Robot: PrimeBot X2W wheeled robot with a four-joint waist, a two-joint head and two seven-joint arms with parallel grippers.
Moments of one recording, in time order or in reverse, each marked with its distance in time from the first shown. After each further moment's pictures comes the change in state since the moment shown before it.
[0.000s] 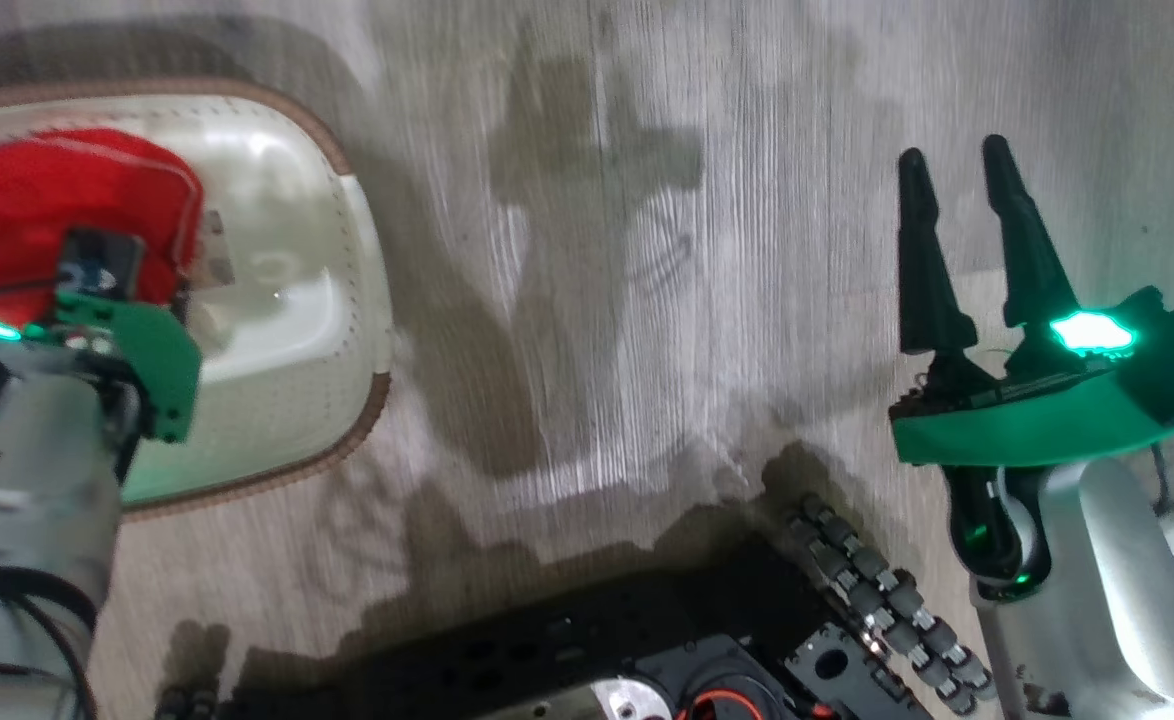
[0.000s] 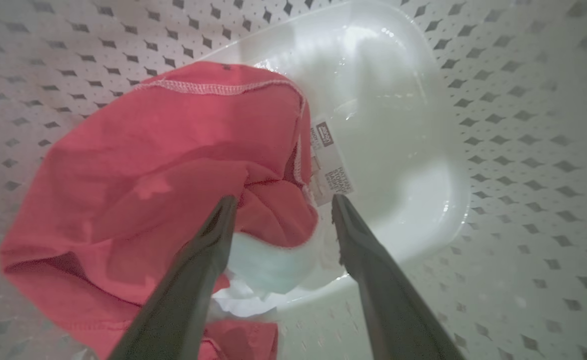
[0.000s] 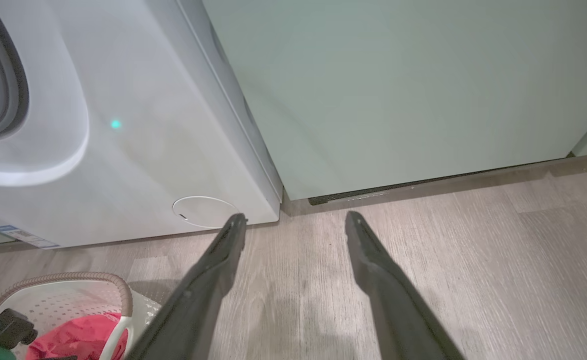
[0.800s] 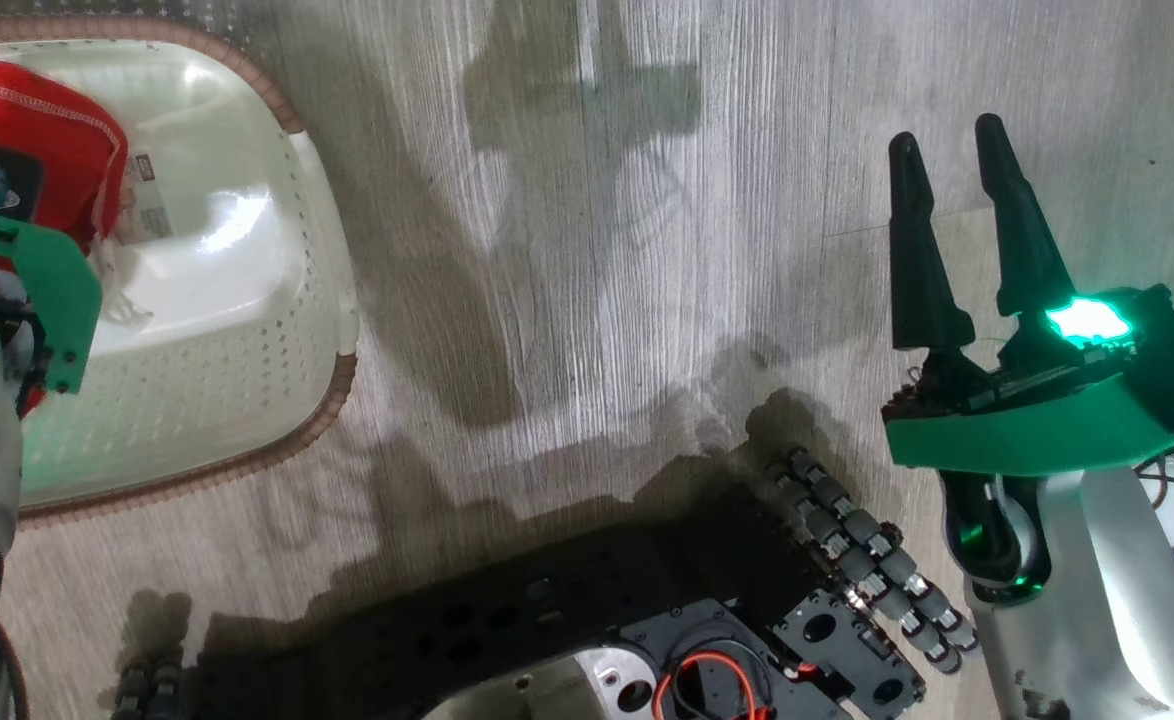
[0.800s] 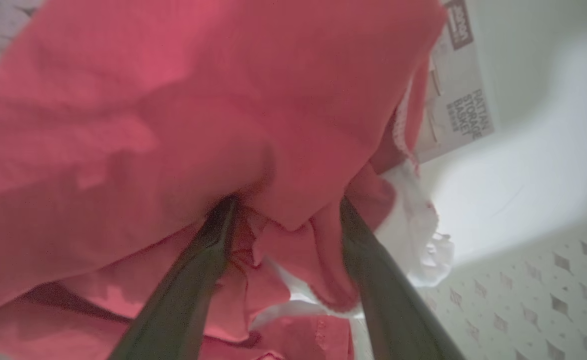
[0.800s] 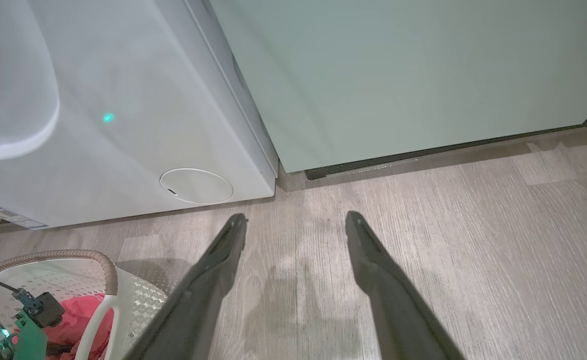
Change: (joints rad) left arm -0.128 0.105 -0.071 0.020 0.047 0.050 0.262; right arm -0.001 0.000 0.035 -0.070 0.013 0.000 -0.002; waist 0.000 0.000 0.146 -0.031
